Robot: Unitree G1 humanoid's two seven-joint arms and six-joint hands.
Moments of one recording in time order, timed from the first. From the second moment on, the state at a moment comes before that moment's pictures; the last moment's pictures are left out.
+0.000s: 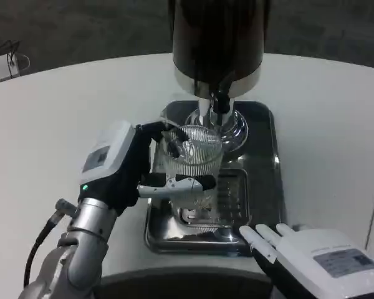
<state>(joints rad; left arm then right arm) -0.69 0.34 -0.13 0.63 0.59 -0.44 0.28 0.09 -0.13 0.14 -1.02 -1.29 0.05 1.04</state>
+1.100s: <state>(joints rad) -0.74 0.35 -0.22 0.60 0.60 -0.38 0.24 0.11 -0.13 0.10 -1.02 -1.19 0.06 1.04</state>
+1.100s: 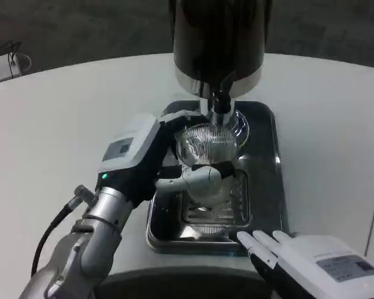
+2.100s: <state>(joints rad) -0.39 0.41 0.03 0.13 0.29 -0.50 0.13 0.06 -0.20 0.10 -0.96 -1.12 0.11 1.03</state>
